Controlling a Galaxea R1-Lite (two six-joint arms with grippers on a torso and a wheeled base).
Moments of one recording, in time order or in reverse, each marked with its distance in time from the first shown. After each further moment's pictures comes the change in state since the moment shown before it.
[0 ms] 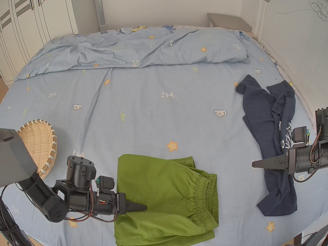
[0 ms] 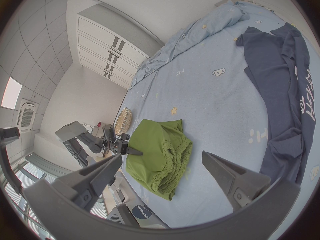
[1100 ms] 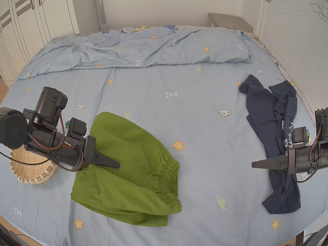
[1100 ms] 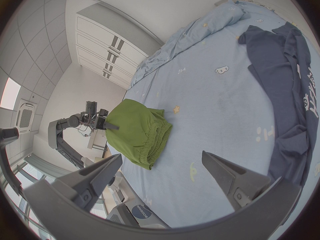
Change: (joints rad) left arm 0.167 -0.301 -0.677 1.156 -0.007 0.268; right arm 0.003 0.002 0.001 0.002 -0.008 0.001
